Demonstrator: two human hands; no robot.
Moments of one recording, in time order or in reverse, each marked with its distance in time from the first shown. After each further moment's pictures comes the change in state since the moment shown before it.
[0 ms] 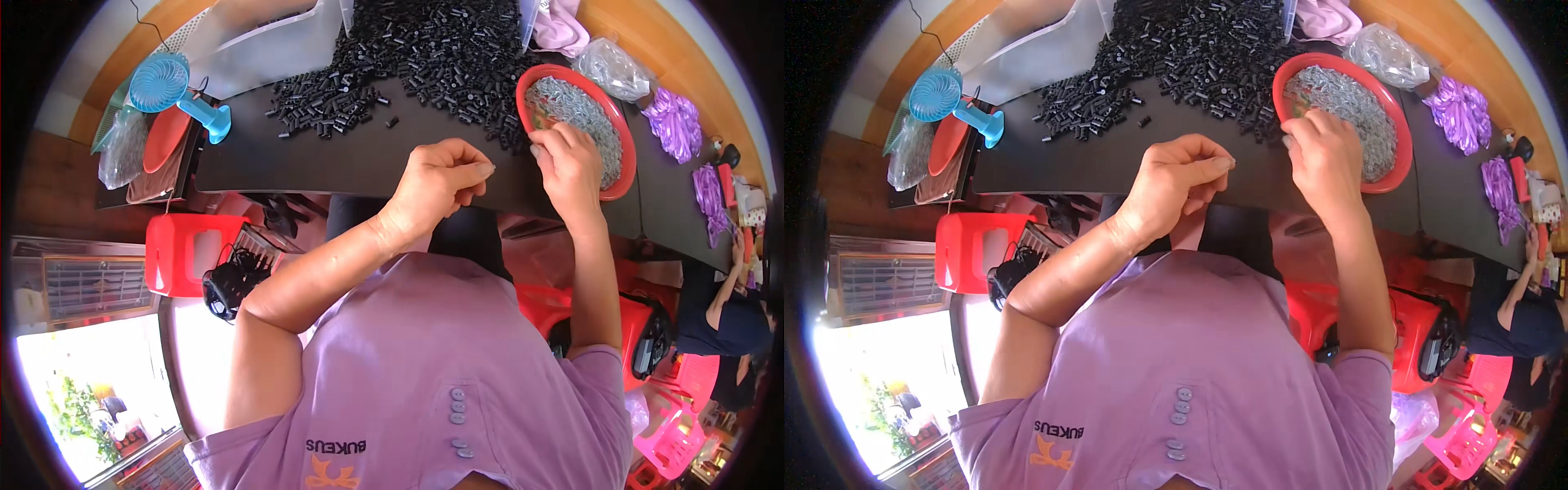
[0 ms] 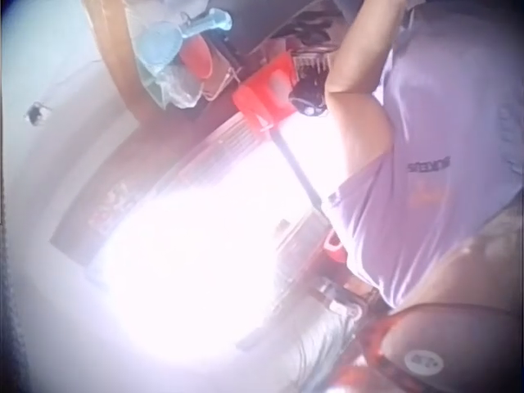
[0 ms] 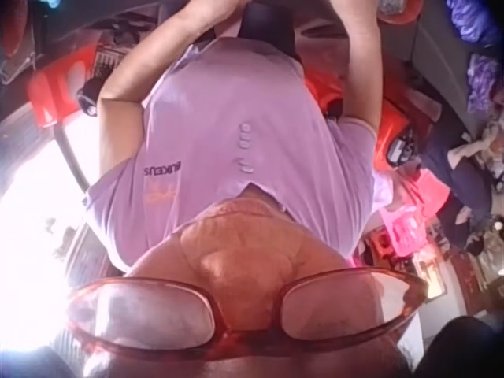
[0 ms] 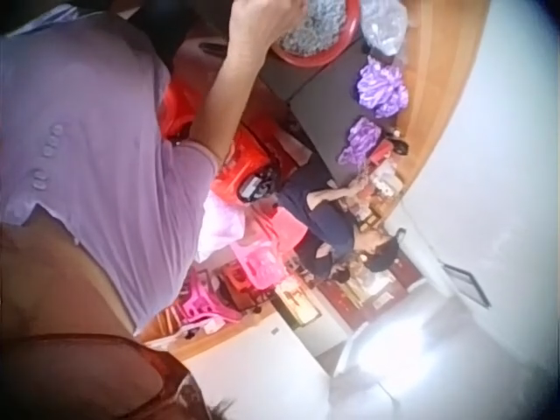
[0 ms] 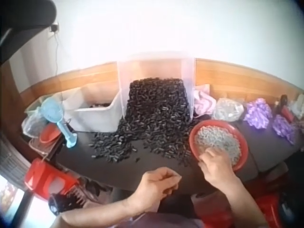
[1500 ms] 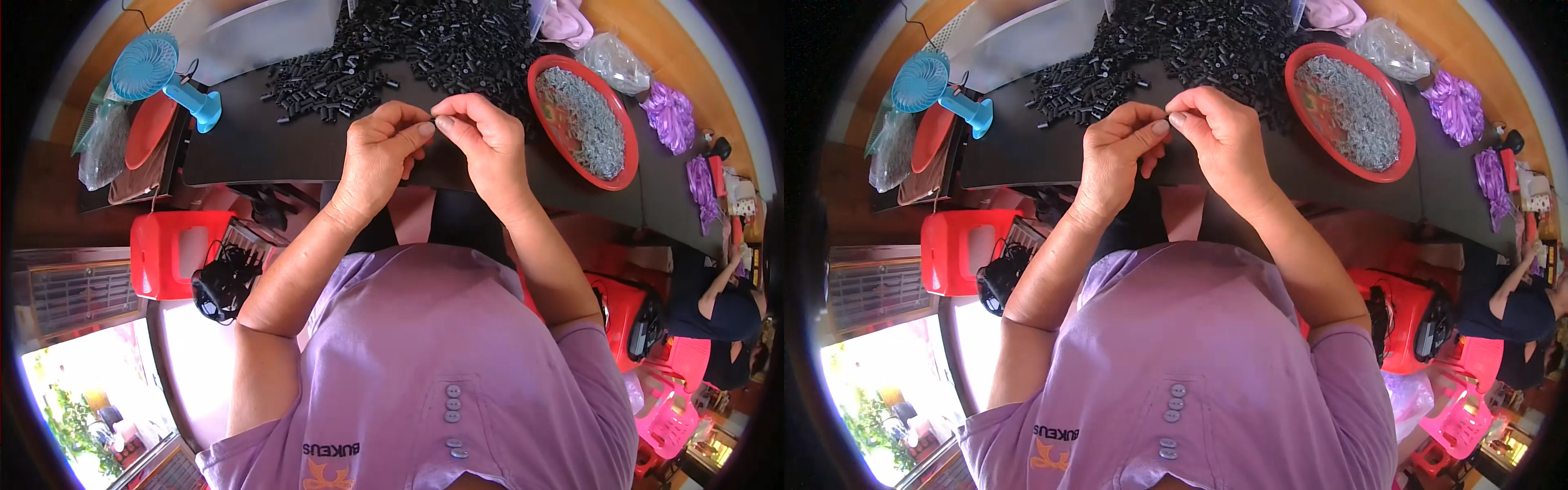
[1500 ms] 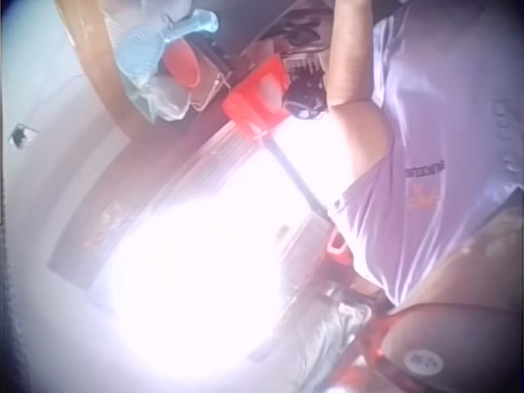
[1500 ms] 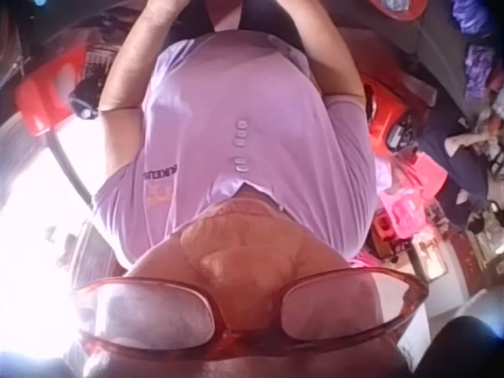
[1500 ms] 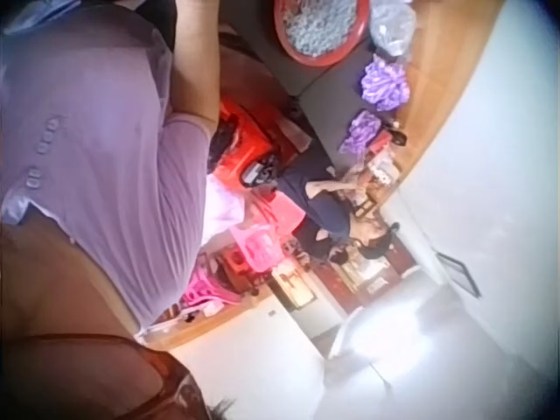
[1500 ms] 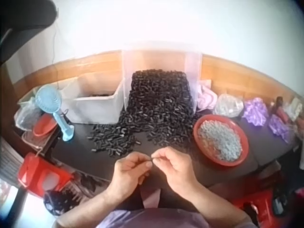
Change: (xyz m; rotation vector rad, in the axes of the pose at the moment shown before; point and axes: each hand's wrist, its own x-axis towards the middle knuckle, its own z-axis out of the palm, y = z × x) left_hand -0.006 -0.006 -0.070 0.075 0.207 0.228; right_hand 0.046 -0.105 0.067 0.928 0.061 0.392
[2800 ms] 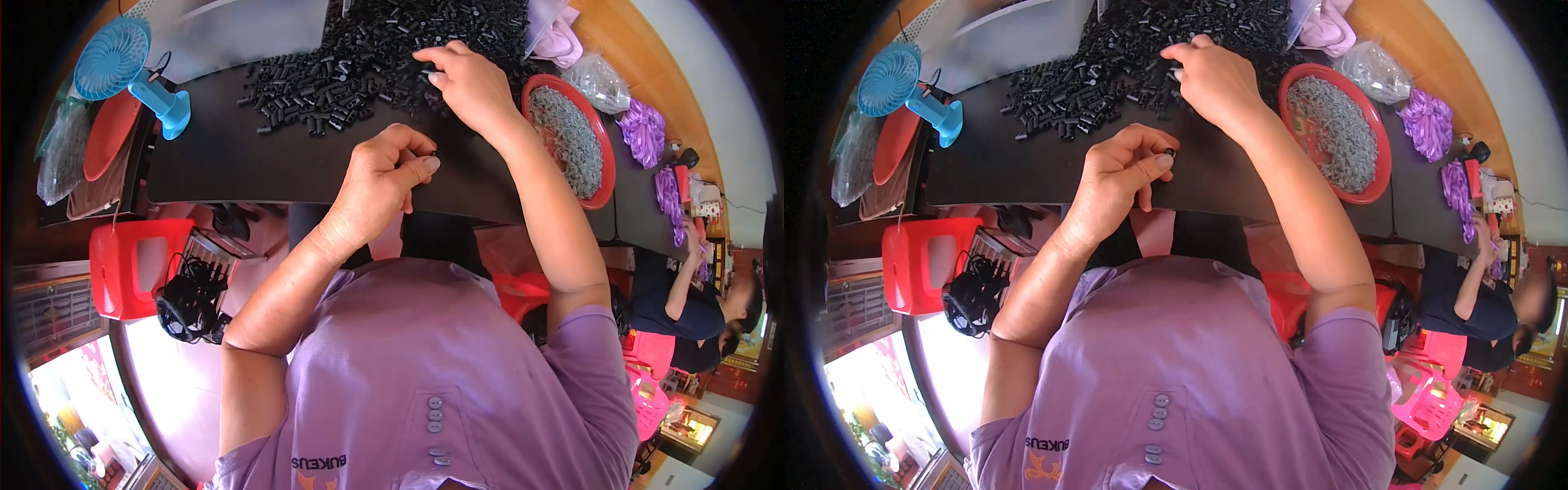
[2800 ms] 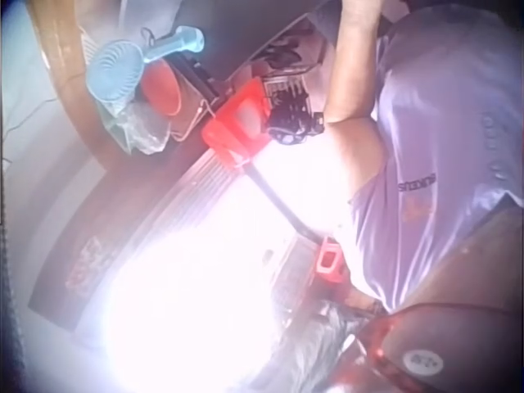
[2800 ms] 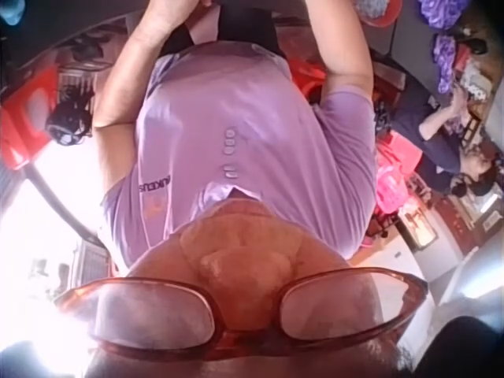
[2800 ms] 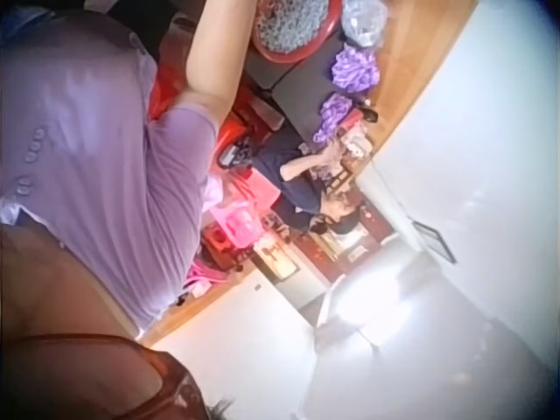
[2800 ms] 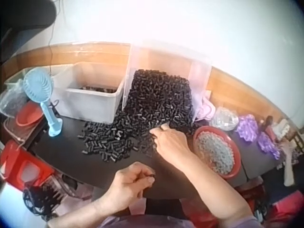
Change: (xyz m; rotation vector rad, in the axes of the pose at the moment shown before) left_hand 0.005 -0.012 -0.013 0.013 -0.163 -0.009; right_hand 0.100 0.039 -0.002 -0.930 -0.323 -0.076
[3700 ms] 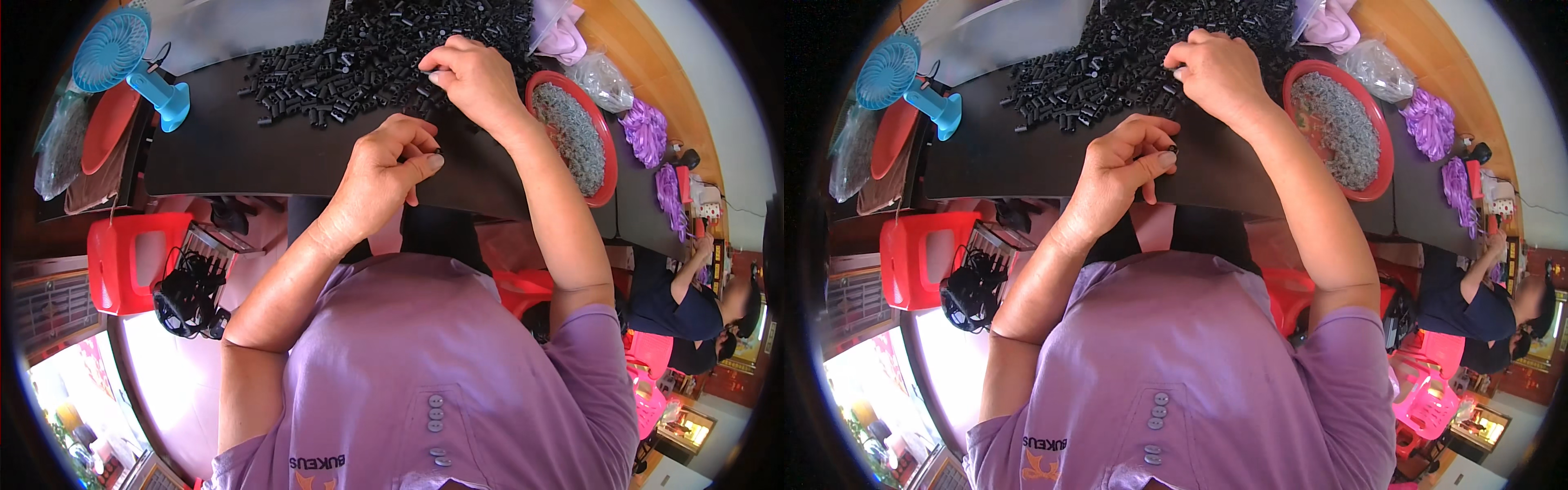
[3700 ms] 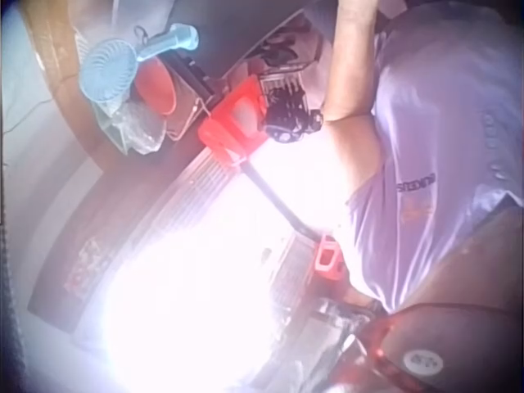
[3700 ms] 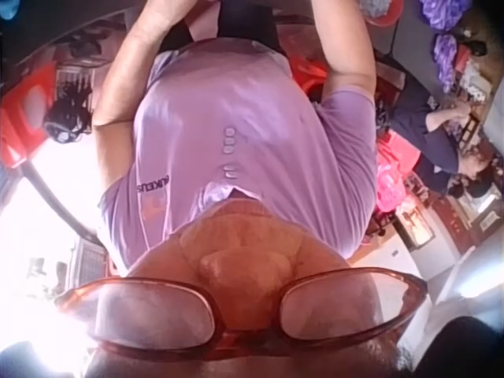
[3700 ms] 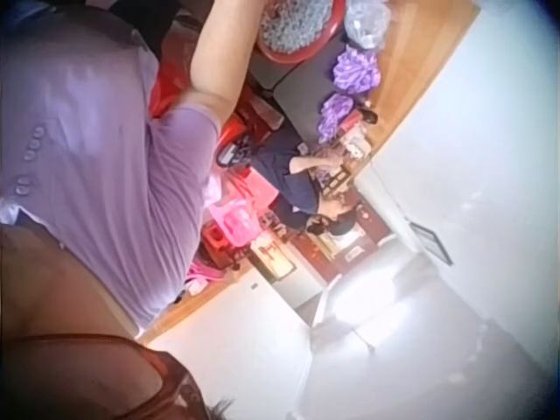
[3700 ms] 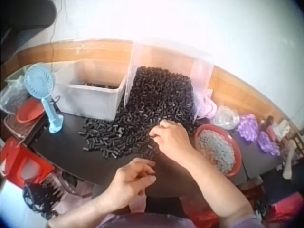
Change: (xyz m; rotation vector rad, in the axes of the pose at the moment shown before) left_hand 0.000 0.000 0.000 -0.041 0.011 0.076; right_hand 0.000 0.009 0.002 -0.040 0.065 -0.187
